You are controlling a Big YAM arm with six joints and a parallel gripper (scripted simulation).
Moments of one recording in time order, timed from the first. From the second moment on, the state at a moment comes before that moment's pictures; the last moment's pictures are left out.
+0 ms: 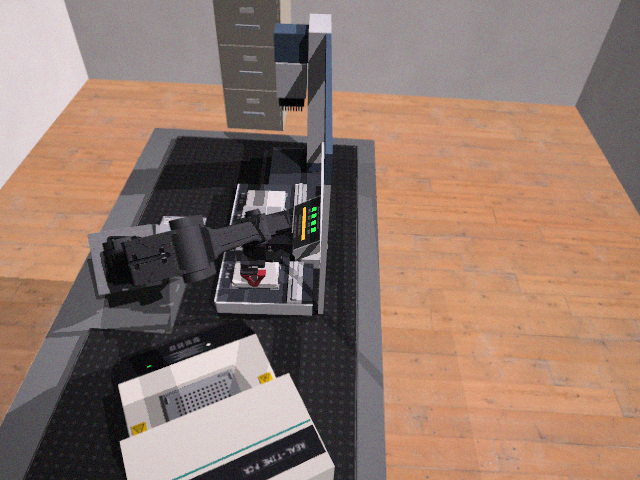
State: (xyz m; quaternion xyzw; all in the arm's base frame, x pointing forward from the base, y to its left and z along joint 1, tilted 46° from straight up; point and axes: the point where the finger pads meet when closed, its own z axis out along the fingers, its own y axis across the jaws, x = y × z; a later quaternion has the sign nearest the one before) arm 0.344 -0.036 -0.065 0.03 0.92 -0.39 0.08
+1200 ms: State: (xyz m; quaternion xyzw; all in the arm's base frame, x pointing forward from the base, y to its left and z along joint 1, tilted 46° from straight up) arm 0.344 -0.036 -0.065 0.03 0.92 -0.39 0.09
